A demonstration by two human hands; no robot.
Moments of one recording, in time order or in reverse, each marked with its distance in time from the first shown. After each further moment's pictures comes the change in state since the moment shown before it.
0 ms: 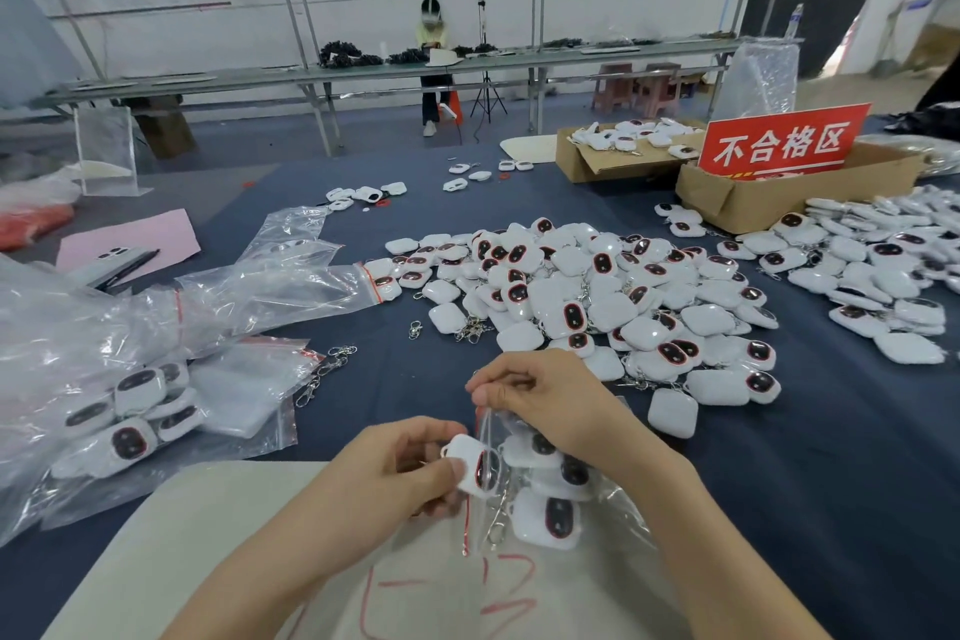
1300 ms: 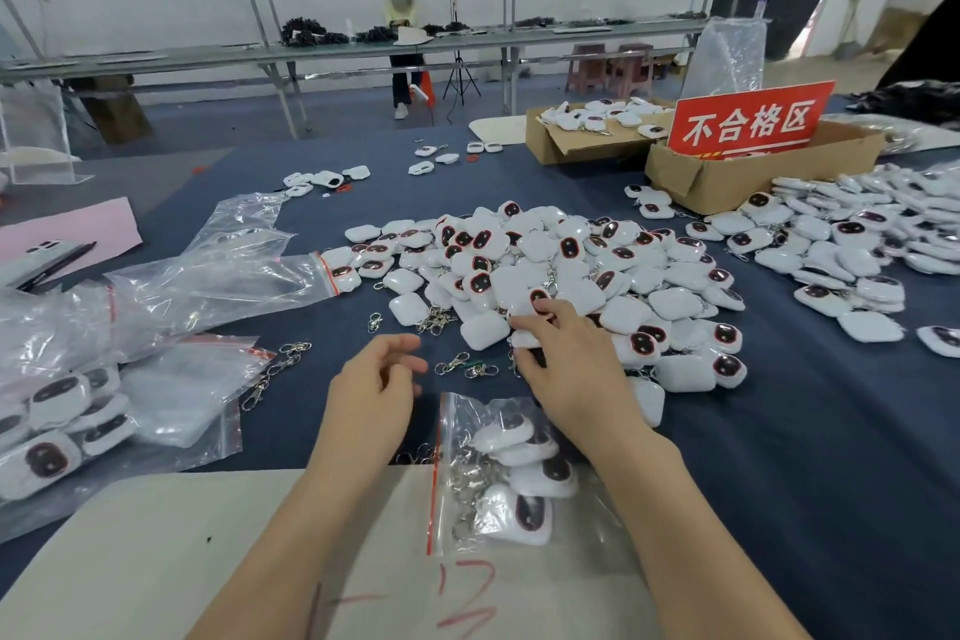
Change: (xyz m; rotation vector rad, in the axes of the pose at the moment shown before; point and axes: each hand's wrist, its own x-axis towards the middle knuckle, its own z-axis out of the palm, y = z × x) left_hand 0.081 -0.008 0.022 0.108 0.530 0.112; right_hand 0.001 0.032 -0.032 -0.798 0.336 0.082
